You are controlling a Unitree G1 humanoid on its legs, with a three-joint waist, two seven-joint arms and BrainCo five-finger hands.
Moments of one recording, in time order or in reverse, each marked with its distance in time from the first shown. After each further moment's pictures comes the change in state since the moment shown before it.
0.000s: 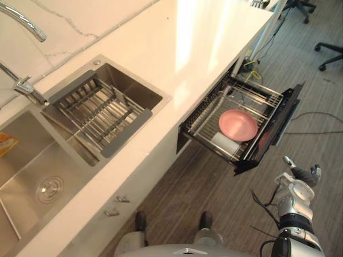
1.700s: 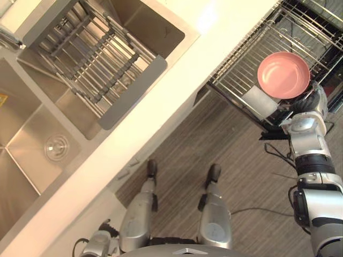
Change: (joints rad) left arm -0.162 0.041 -0.214 -0.086 -0.177 -0.070 0.021; right arm -0.420 -0.319 0.405 -0.048 -0.697 0.396 0.096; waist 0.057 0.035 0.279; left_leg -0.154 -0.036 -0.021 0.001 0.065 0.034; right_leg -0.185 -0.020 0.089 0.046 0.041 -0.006
